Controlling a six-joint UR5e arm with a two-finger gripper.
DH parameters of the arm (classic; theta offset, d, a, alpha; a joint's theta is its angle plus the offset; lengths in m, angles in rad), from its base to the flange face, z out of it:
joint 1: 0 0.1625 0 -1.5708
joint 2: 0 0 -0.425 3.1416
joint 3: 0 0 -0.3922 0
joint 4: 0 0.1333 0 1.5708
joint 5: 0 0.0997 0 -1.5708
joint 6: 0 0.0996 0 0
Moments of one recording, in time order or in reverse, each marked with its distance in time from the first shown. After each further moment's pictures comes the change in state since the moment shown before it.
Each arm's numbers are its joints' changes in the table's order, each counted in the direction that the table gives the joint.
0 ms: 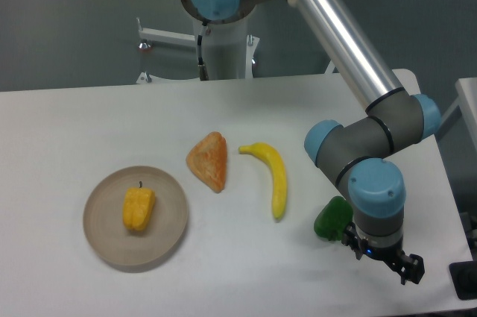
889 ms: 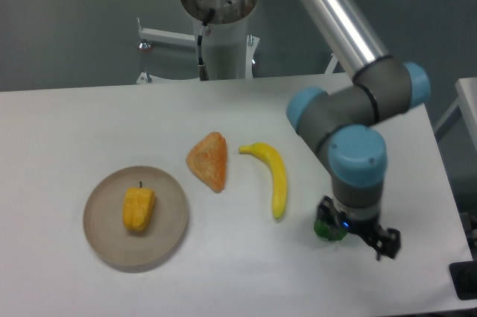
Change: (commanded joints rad) arm -0.075 -0.310 -0.245 -0.147 -0.121 -0.243
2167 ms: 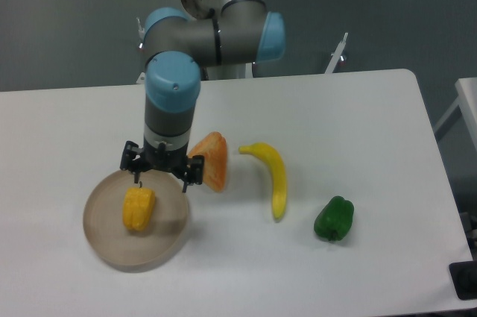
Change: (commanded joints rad) arm -0.316 -0.204 -0.457 0.158 -0.229 -0.666
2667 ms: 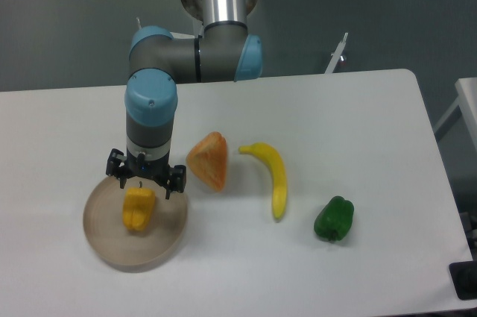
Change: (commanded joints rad) arm -0.035 0.045 -0.044 0.095 0.043 0.005
